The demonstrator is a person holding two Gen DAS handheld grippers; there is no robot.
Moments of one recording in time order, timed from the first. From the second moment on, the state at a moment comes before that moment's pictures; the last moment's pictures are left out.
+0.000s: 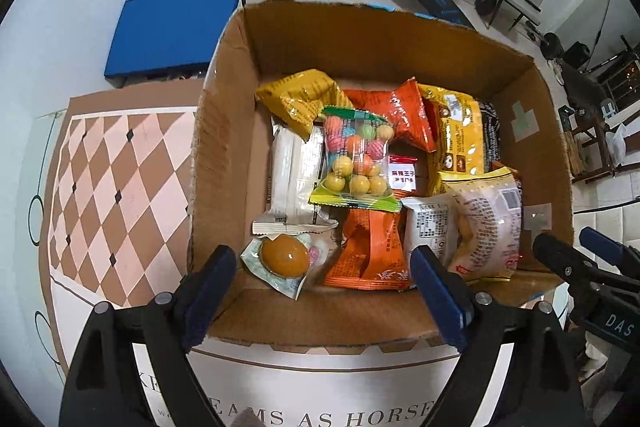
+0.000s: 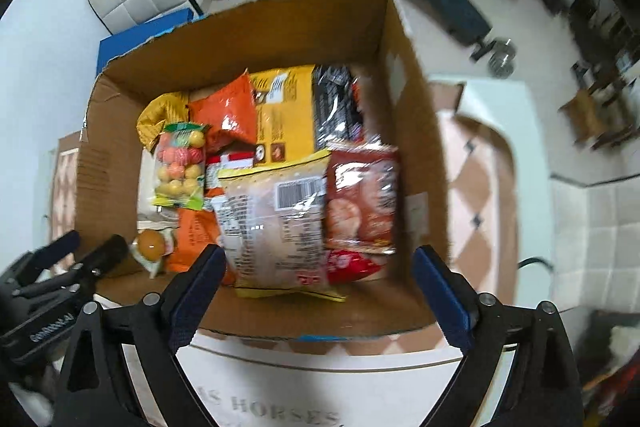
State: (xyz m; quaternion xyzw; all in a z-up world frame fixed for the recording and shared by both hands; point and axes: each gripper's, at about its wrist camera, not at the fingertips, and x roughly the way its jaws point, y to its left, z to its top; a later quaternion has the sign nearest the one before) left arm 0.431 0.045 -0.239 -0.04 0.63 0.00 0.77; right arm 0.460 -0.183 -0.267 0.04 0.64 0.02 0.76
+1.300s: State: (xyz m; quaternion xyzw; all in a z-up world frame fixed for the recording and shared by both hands) left arm 0.233 0.002 -0.029 -0.01 0.44 0.00 0.90; right arm 0.230 -0.211 -0.045 0.04 0.47 0.00 0.88
